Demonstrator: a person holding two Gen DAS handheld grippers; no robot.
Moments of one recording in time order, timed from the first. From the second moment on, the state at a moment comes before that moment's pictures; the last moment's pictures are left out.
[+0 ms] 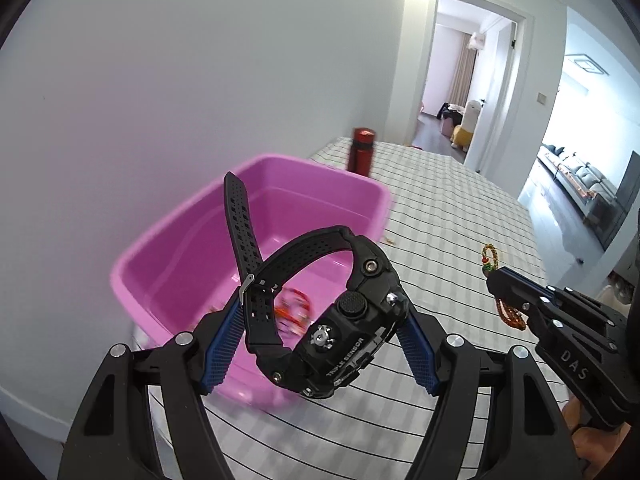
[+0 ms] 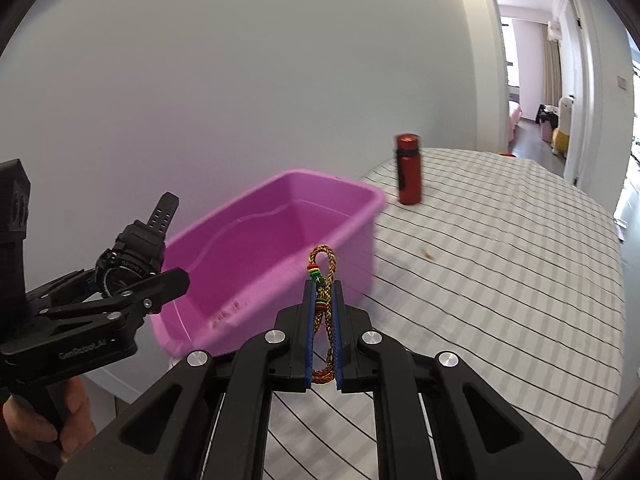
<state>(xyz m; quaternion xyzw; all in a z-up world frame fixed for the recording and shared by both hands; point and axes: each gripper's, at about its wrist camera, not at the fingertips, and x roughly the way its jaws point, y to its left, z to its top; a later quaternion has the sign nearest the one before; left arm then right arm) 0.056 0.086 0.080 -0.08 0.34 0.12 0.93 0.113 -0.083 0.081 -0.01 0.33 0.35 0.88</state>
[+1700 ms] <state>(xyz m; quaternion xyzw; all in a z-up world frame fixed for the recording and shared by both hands) 0.161 0.249 -0.005 -0.09 0.49 0.11 0.86 0.222 0.108 0.013 -0.03 0.48 0.27 0.83</state>
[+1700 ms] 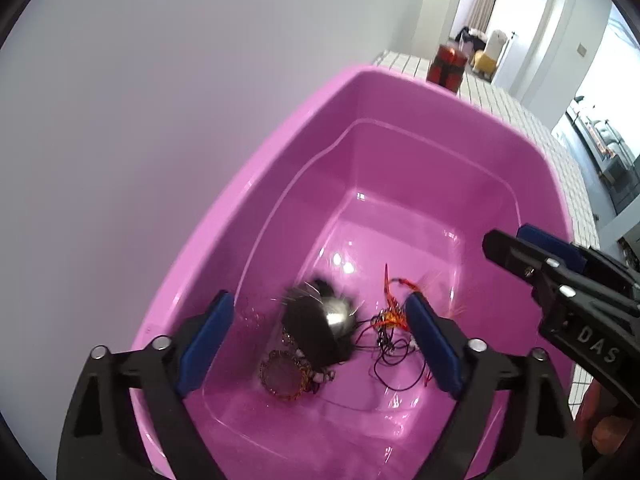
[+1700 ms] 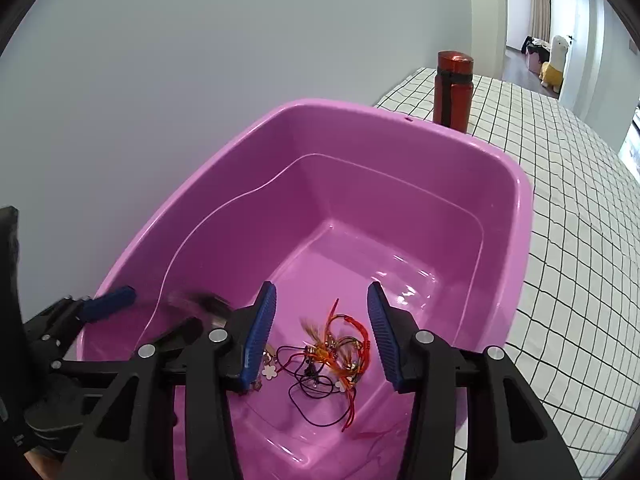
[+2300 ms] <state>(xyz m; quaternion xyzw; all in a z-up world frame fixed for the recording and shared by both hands) 0.160 0.247 0.007 -0.10 0.50 0.13 0.85 0.214 0.095 0.028 -0.02 0.48 0.27 0.84</state>
